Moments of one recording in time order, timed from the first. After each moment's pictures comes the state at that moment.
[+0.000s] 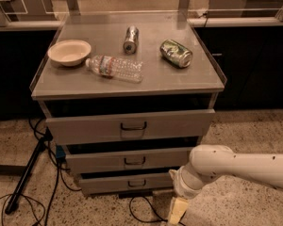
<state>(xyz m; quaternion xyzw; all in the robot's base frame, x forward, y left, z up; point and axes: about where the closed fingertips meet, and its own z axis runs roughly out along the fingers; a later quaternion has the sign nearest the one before) 0.415 -0.111 0.472 -0.64 0.74 0.16 0.11</state>
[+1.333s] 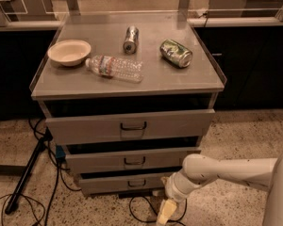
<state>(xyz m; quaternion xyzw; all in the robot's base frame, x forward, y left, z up) 0.437 -0.082 0.376 -0.60 0.76 0.23 0.13</state>
